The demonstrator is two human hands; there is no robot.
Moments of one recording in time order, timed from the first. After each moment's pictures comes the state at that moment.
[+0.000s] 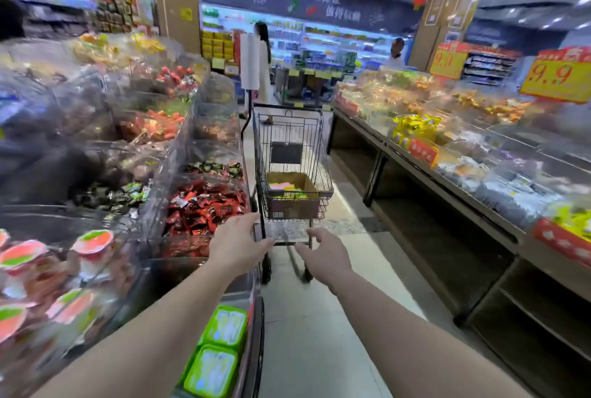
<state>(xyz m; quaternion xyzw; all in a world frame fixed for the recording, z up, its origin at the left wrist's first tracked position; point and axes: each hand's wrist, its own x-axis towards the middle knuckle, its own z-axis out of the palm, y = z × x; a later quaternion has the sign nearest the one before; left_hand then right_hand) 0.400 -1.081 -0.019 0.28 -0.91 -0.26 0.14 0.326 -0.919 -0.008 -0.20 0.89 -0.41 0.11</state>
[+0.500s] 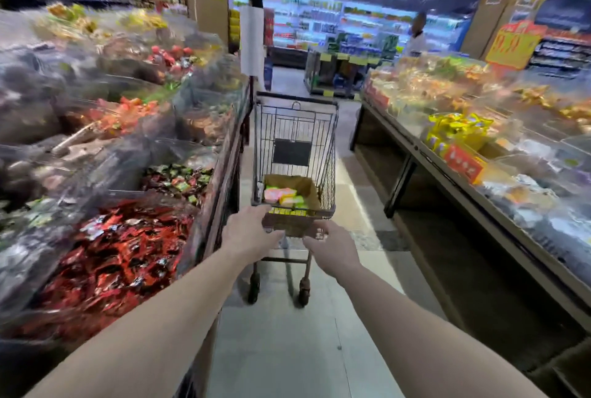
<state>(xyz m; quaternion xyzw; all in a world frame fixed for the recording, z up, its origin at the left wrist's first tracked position) 0.100 -1.087 -0.033 0.33 -0.90 -0.27 0.12 0.005 -0.944 -0.034 -0.24 0.89 -0.37 0.15</state>
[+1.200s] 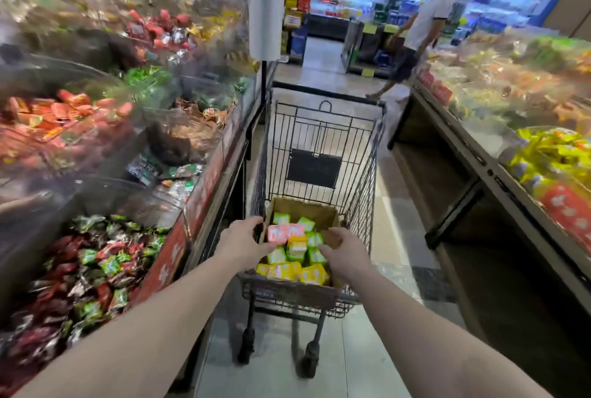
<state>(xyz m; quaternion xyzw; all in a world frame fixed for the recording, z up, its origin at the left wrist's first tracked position) -0.208 -1.359 -0.121 0.41 -0.84 -0.35 0.05 -0.355 -1.201 -0.103 -0.26 0.89 -0.30 0.21</state>
